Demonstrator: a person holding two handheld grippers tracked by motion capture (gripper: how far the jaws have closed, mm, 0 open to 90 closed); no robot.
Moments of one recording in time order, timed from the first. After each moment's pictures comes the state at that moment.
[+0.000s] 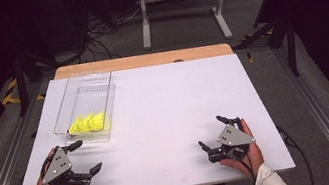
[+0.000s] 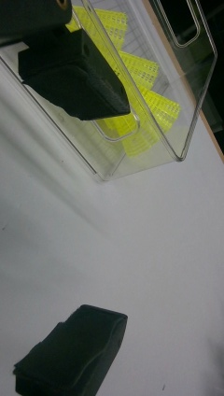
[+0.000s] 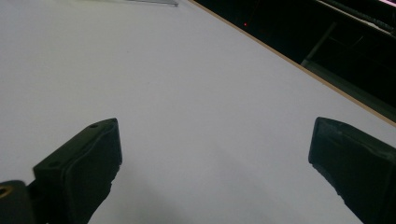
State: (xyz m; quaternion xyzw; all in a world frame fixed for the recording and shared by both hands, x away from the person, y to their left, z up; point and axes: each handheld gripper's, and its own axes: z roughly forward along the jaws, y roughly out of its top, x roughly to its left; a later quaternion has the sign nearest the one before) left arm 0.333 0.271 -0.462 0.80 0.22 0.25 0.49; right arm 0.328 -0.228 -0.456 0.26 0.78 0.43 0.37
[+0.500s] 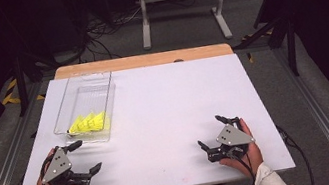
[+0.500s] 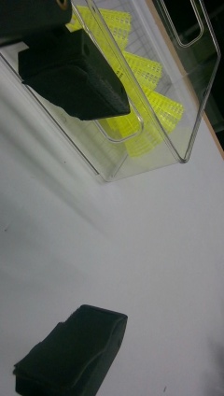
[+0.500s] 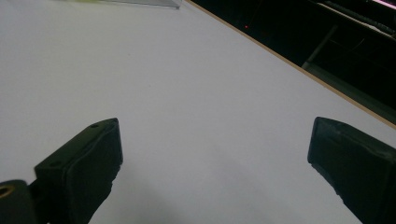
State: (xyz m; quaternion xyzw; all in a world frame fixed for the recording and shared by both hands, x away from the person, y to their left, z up) left arm 0.335 0.272 -0.463 0.80 0.22 0.24 0.49; right arm 0.330 -0.227 -0.456 0.26 0.78 0.43 0.36
